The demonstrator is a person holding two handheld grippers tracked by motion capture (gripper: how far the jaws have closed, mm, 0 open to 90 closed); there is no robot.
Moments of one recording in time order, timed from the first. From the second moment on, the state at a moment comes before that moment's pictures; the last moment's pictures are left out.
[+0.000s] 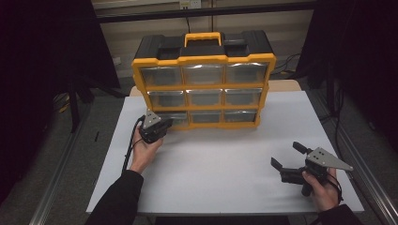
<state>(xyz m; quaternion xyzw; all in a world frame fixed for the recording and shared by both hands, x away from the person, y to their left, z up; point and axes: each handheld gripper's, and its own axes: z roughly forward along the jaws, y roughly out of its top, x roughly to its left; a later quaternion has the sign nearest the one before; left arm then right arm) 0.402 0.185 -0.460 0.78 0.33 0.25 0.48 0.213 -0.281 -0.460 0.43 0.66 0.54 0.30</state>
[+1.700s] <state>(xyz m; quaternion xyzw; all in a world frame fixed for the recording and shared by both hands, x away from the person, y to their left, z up) 0.402 0.183 -0.456 0.77 0.32 0.24 0.49 0.214 -0.281 -0.460 0.43 0.66 0.54 0.30</state>
